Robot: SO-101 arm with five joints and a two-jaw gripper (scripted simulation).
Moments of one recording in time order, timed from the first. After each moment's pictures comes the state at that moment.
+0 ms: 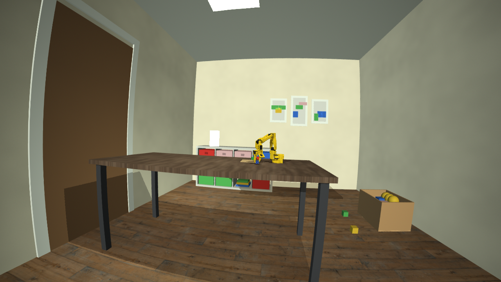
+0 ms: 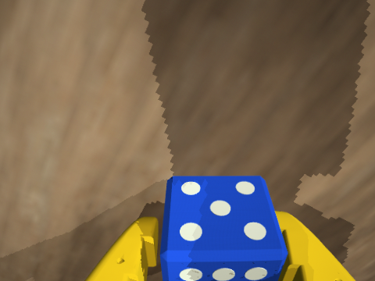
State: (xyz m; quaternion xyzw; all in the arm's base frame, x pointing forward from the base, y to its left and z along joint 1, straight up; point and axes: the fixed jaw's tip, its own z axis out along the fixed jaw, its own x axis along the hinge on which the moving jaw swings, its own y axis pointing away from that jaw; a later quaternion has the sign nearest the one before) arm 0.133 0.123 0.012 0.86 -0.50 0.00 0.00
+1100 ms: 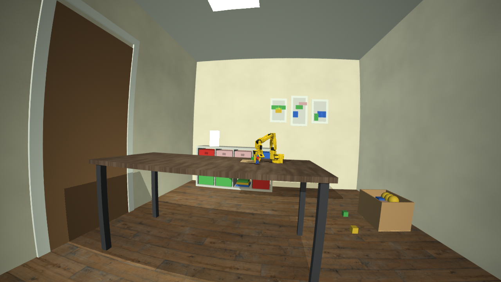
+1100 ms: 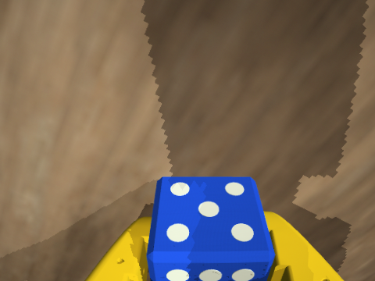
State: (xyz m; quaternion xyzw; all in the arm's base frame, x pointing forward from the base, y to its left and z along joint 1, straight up) arm 0.135 0.125 0.012 0.87 -0.50 0.00 0.00
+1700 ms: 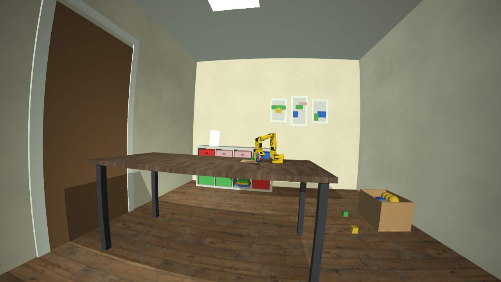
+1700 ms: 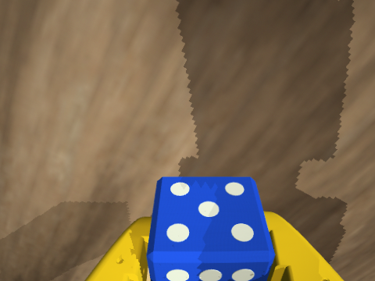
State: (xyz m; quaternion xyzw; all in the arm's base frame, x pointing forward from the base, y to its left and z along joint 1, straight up) arm 0.133 0.123 0.029 0.86 -0.50 -0.01 0.02
